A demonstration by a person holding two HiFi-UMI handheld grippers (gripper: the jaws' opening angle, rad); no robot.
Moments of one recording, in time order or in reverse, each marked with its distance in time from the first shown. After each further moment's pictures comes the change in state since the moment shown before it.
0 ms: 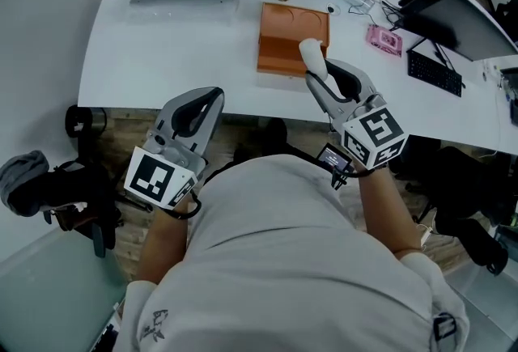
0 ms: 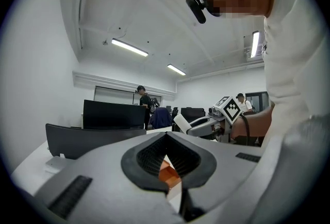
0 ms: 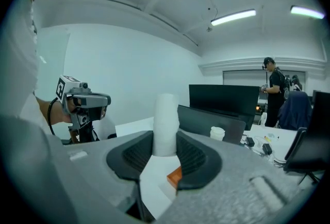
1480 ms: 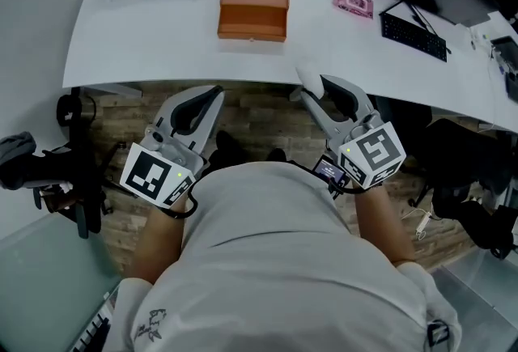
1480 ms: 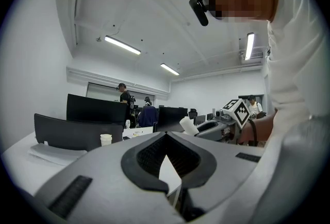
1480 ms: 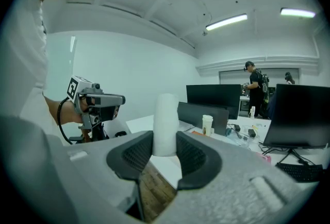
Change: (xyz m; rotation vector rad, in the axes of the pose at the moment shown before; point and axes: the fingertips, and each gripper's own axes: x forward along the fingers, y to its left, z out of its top) left arm 0.004 -0.202 -0.016 -0.024 0.009 -0.061; right arm -0.207 0.035 -0.080 0.024 -0.026 -0.004
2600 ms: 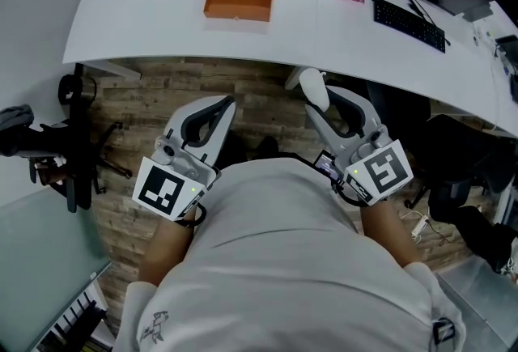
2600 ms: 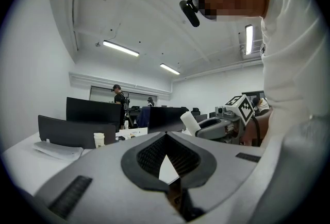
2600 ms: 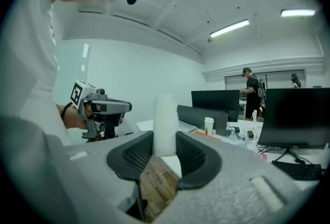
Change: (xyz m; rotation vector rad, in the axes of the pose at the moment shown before) left arm 0.022 -0.146 -0.010 0.026 -0.010 0.067; right arm -0.135 0.001 -0.023 -0.040 -0.069 0.085
